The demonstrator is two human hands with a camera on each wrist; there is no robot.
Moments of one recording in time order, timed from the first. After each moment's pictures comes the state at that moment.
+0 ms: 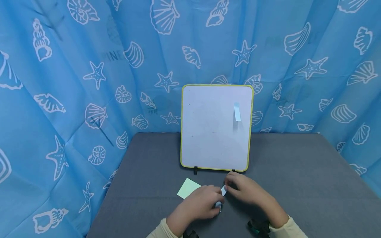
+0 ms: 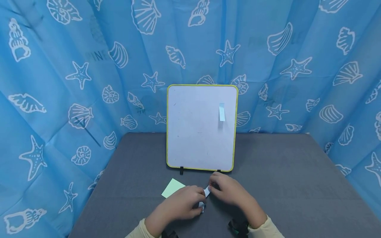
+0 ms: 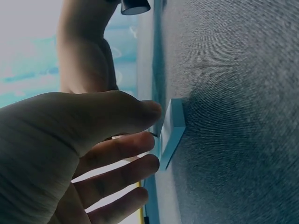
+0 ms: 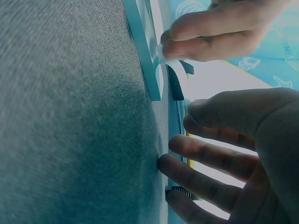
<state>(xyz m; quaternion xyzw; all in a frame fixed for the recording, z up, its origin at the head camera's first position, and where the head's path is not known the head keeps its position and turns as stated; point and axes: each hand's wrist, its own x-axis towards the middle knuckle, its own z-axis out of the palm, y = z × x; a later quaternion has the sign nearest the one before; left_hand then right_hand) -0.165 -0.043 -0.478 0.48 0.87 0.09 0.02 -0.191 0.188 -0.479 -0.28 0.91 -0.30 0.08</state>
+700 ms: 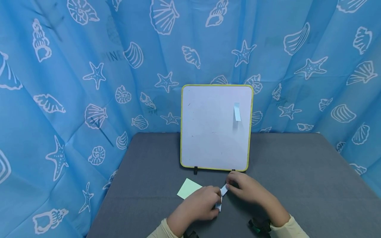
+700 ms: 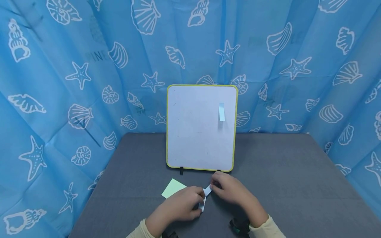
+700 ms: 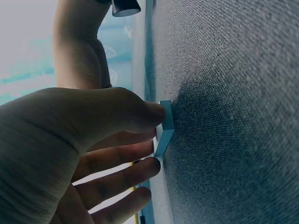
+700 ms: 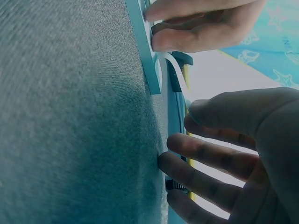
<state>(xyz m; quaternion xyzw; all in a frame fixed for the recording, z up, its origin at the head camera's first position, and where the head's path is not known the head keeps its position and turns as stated) -0.162 -0.043 -0.479 0.47 0.88 0.08 0.01 -0.194 0.194 -0.482 -0.28 0.91 -0.30 0.06</state>
